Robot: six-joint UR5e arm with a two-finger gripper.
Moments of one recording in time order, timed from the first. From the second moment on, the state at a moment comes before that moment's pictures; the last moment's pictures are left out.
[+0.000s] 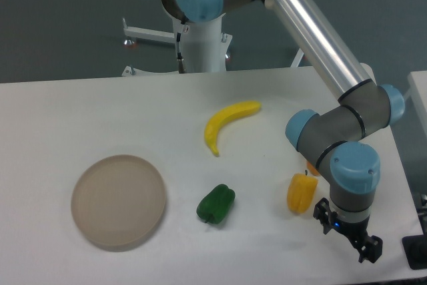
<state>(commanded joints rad) 2.34 -2.56 -0.71 -1.14 1.62 1.36</state>
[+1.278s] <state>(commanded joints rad) 2.30 -2.16 -1.22 -1.14 1.46 0.89</state>
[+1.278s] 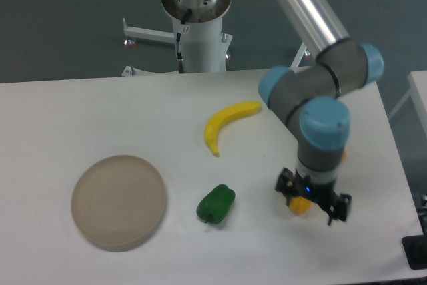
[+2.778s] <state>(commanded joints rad) 2.20 -2.18 -1.43 -0.93 1.32 0.84</state>
